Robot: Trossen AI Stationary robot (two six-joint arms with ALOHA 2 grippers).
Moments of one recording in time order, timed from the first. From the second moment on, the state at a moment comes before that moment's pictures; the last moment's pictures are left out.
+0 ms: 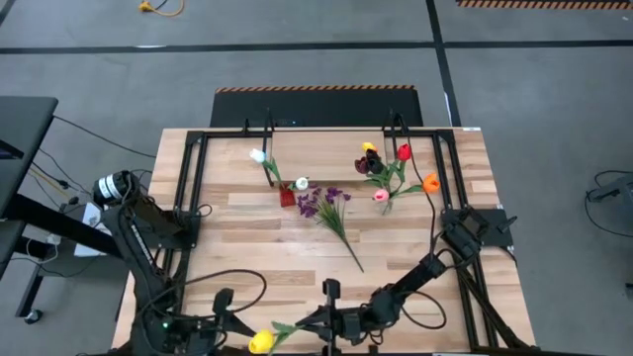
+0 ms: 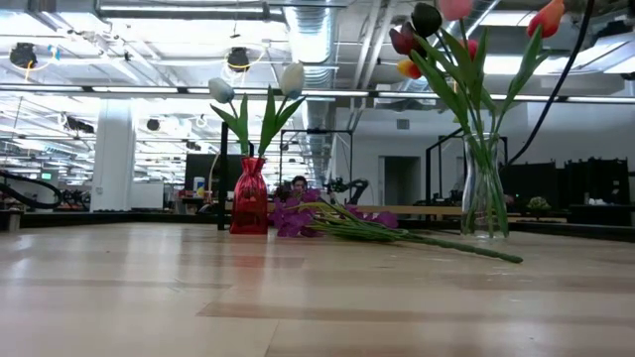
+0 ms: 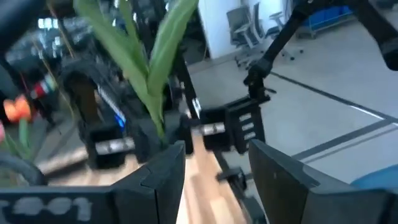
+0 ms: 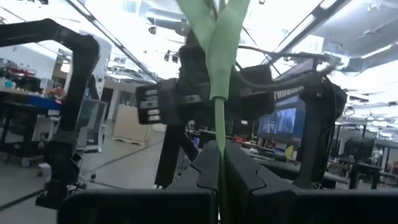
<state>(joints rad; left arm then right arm) -1.11 1.53 1.03 0.42 -0.92 0.18 0.69 2.26 1.32 1.42 0.50 -0.50</state>
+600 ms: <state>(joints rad) -0.92 1.53 0.67 1.13 -0.67 0.26 0.73 2.26 1.32 1.48 0.52 -0.64</state>
